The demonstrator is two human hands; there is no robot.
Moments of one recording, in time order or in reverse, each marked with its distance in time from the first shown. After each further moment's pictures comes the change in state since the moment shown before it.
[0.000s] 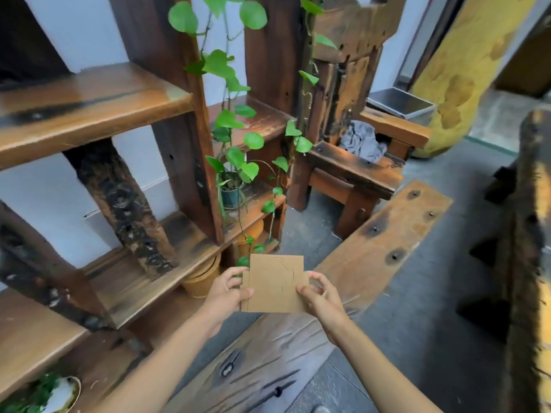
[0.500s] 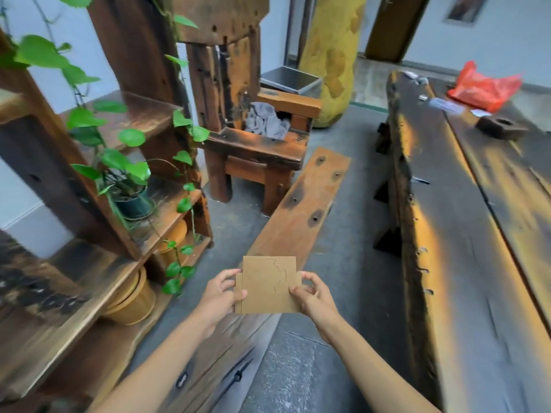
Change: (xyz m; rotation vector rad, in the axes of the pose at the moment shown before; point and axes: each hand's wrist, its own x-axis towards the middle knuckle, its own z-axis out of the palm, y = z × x) left_hand -0.018 -0.030 0.134 0.220 -0.290 -0.042; right_hand -0.095 0.038 -0.122 0.149 0.325 0.006
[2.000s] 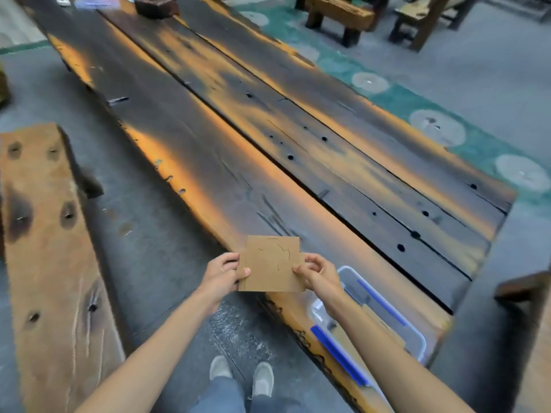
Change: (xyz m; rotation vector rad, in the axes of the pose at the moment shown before) left_hand -0.142 -0.155 0.402 0.585 -0.855 -0.124; right_hand -0.333 0.182 -0.310 0.371 1.024 0.118
